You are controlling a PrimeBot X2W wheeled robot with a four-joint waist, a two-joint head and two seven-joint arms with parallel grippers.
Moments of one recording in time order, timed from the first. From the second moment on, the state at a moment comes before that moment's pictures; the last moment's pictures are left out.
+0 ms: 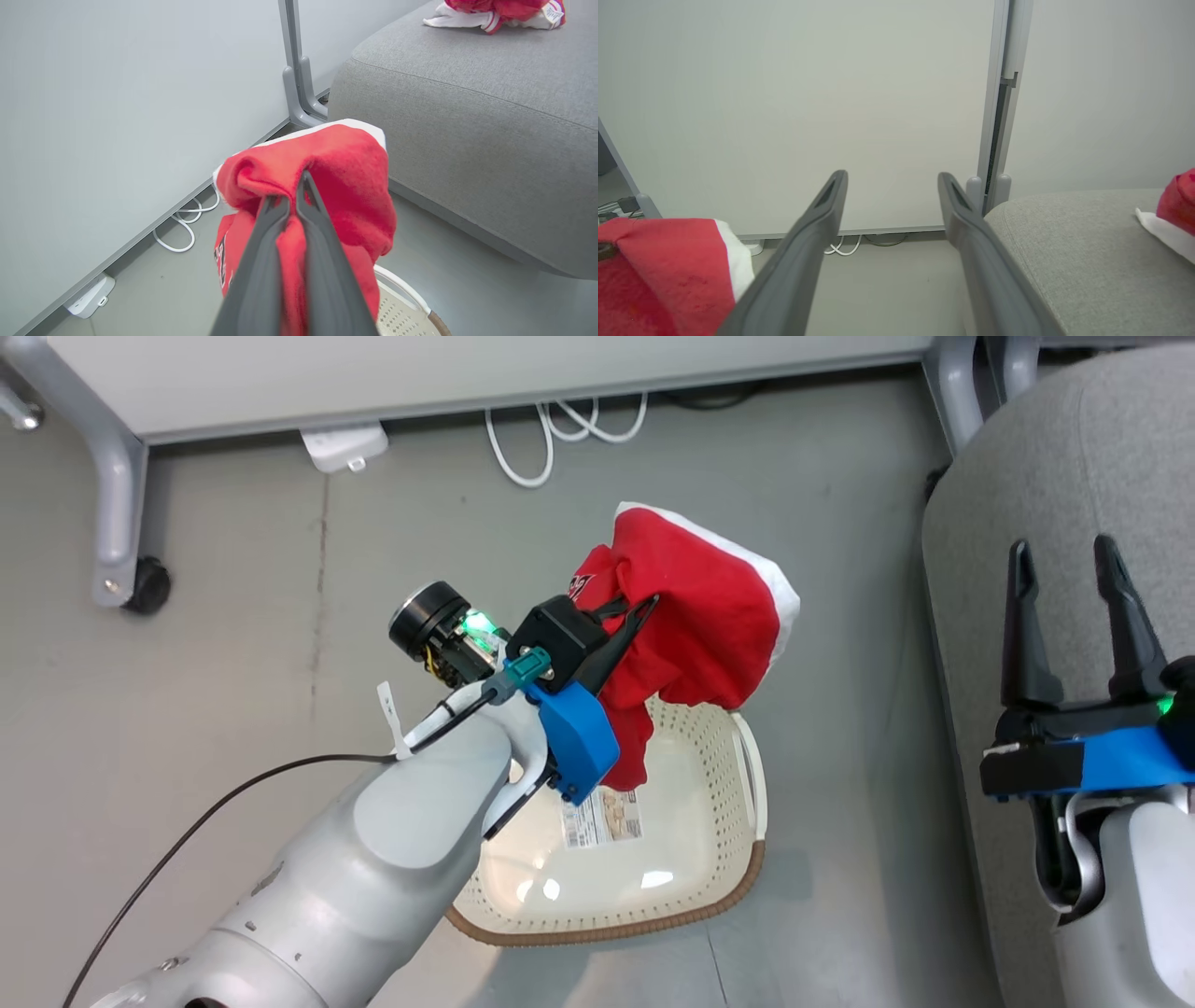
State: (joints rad) left arm -0.98 0.07 -1.03 0.82 -0.49 -0.06 -0.26; right arm -0.38 -0.17 -0.07 0.21 0.13 0.13 -0.26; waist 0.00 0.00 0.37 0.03
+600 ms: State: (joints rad) left arm -0.98 0.06 -0.90 0.71 -0.50 -0.05 -0.26; right arm -0.26 -0.13 -0.07 0.23 0.12 0.13 -0.26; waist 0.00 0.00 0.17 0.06
